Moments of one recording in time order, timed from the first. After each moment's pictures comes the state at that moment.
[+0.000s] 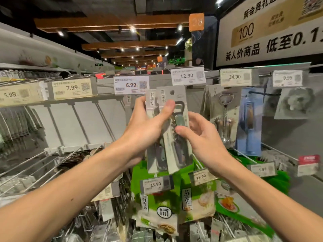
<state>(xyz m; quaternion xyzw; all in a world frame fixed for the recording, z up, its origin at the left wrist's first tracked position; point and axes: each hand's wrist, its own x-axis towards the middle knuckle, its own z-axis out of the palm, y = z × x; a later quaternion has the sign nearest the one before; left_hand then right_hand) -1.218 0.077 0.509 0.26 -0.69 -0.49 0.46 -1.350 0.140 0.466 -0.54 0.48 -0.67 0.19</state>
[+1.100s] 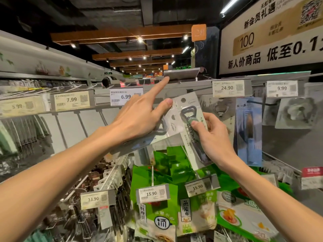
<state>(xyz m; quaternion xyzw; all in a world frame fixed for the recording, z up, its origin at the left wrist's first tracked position) -1.230 0.059 0.558 0.29 -0.89 0.02 0.36 -1.405 0.132 0.474 -0.50 0.56 -0.66 0.07</state>
